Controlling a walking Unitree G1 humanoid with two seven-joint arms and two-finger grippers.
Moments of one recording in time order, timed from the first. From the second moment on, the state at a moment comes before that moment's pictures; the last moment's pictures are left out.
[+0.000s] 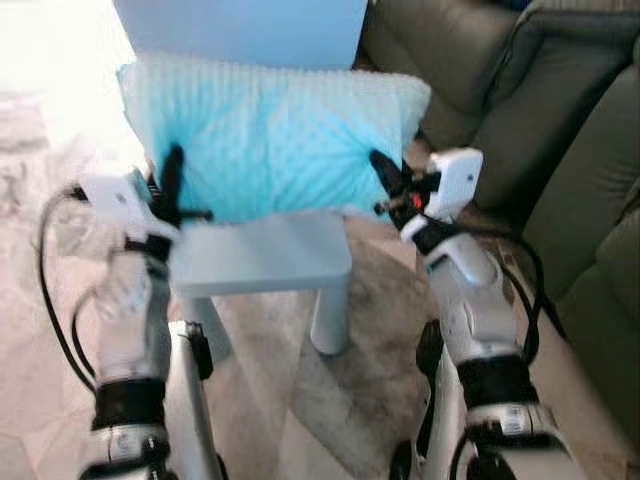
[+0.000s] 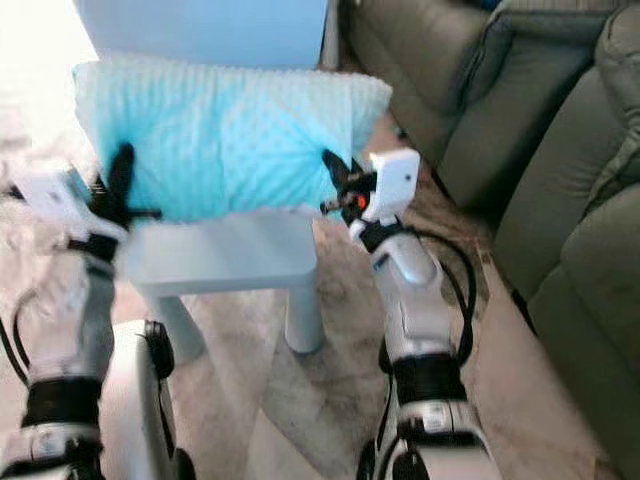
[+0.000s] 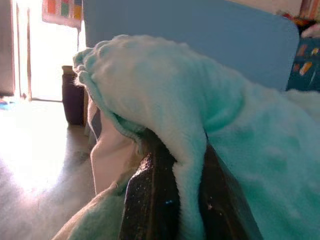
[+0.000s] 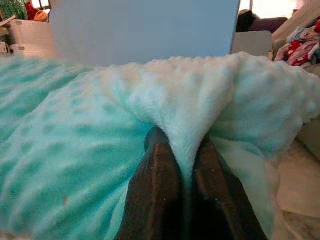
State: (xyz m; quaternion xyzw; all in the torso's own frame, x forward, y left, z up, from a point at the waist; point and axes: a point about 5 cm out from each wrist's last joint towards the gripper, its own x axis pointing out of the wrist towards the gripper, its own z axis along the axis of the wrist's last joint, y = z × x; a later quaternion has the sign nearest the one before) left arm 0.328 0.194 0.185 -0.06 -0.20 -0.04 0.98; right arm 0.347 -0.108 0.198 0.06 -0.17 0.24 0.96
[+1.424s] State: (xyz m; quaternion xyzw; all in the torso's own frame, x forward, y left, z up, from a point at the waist) left arm 0.269 0.180 0.108 -0.05 -0.03 -0.07 1.00; right arm 0.285 -0.134 0.142 0.00 -0.06 0.13 0.99
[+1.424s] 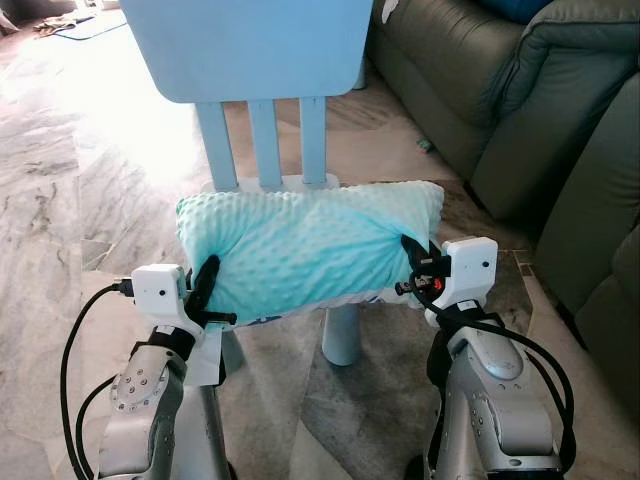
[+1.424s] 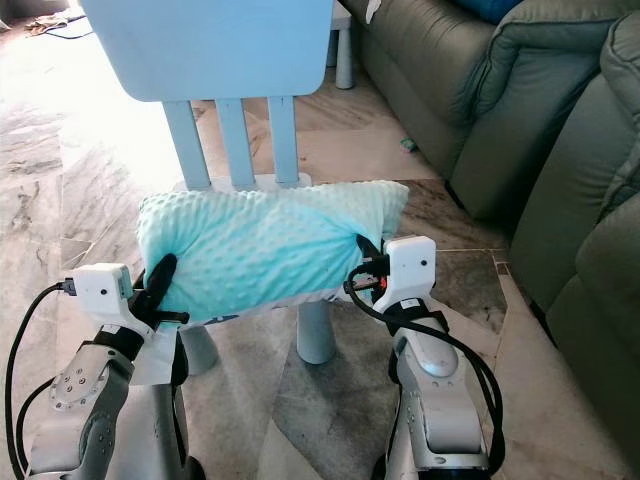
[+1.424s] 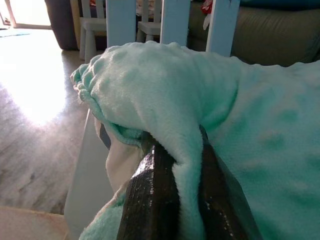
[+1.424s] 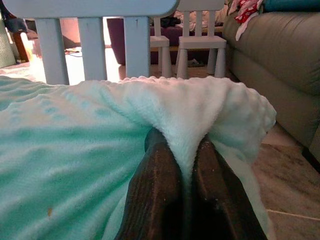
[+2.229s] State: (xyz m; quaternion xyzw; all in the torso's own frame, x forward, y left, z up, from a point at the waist) left arm 0.269 0.180 0.104 -0.05 -0.02 -0.07 1.00; right arm 0.286 -0.132 0.141 0.00 -0.04 0.14 0.99
